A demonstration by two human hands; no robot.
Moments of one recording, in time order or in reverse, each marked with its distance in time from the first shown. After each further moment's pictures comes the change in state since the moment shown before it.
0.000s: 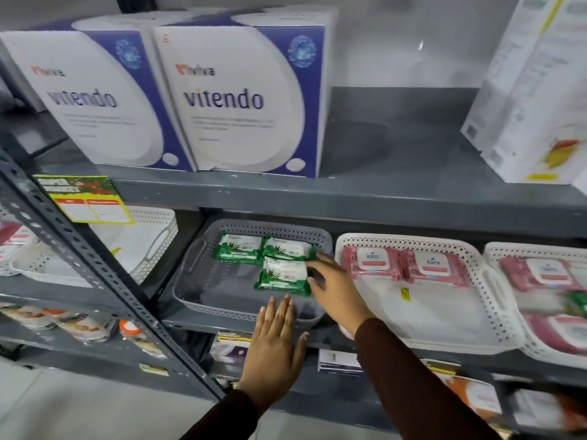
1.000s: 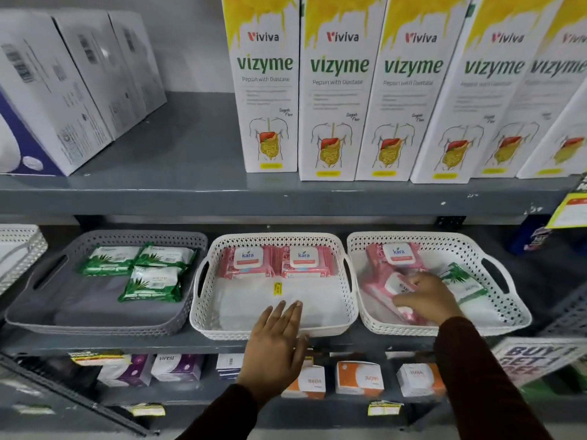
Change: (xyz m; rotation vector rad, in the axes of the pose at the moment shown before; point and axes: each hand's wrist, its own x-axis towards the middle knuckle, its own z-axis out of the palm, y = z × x) left_hand 0.064 0.250 0.069 -0.040 -0.031 0.224; right_hand -0.158 0.253 -0.321 -0.107 0.130 0.710
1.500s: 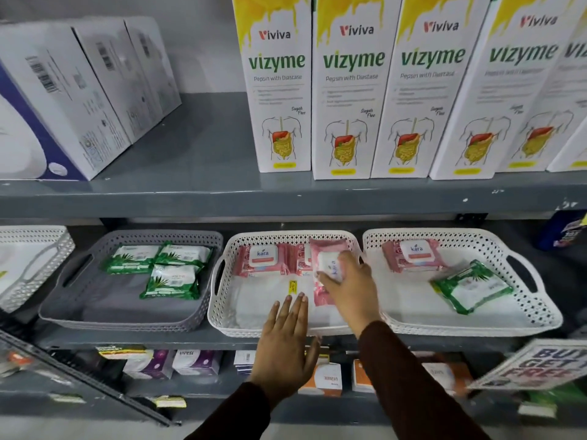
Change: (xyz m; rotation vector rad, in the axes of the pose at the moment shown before) left_hand -0.003 -0.005 -0.001 0.118 -0.107 -0.054; right_hand -0.040 -0.117 0.112 0.097 0.146 -0.302
